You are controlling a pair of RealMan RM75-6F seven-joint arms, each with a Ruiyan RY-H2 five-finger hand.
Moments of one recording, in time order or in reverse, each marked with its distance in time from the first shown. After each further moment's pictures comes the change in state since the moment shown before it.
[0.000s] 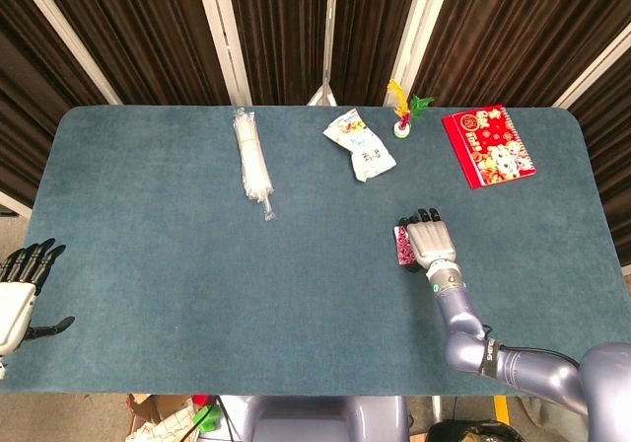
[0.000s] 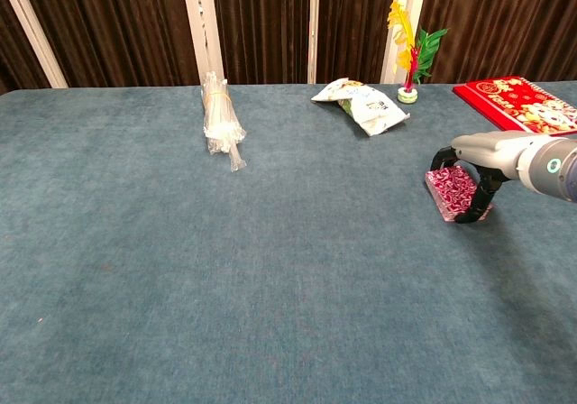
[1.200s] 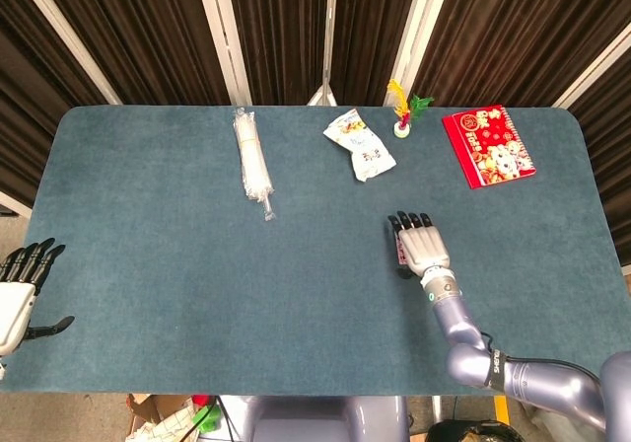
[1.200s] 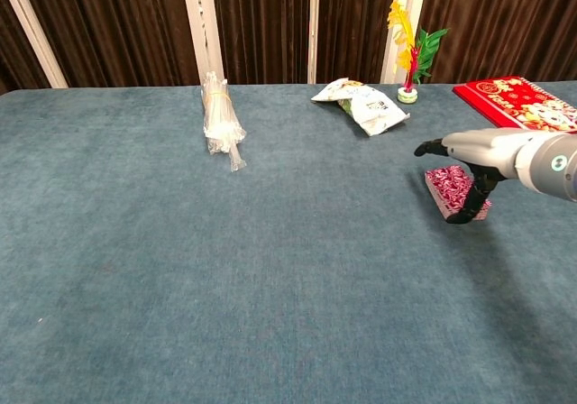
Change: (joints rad) left arm 0.003 -0.002 -0.001 0.007 0.009 0.005 -0.001; right arm -0.048 0.043 0.052 -0.144 -0.024 0.025 -0.079
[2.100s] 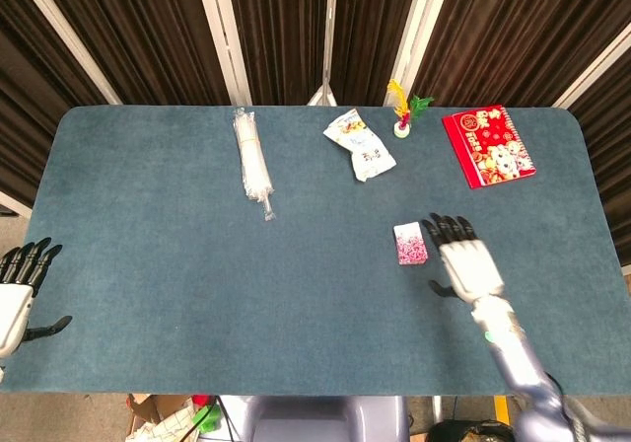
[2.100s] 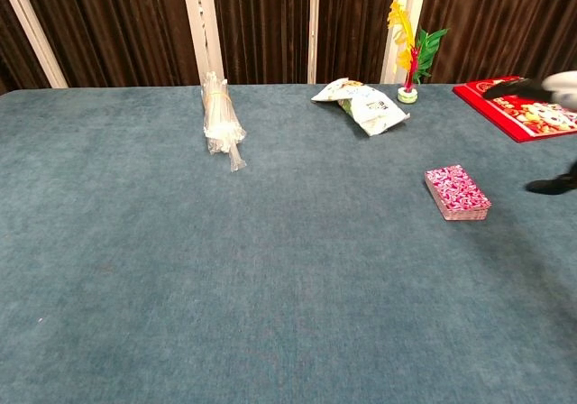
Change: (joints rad) left arm 0.015 -0.013 -0.003 0.010 0.020 0.040 0.026; right arm -0.291 0.269 0.014 -0.343 -0.456 0.133 0.199
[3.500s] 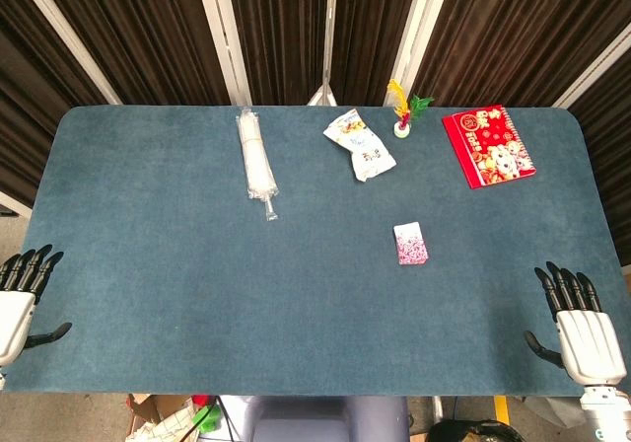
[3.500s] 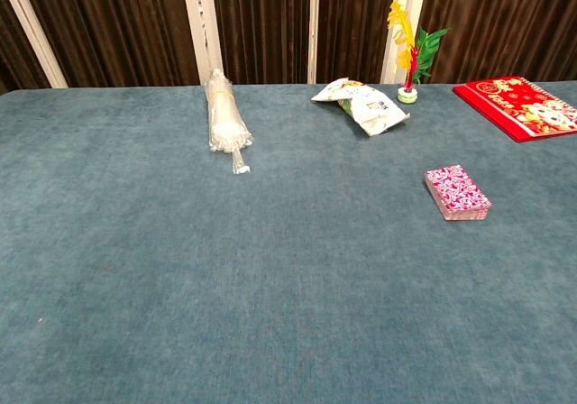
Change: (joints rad) left arm 0.021 -0.011 0.017 -0.013 0.010 0.022 0.061; right arm -0.450 0.159 -0.209 0.145 -0.480 0.456 0.419
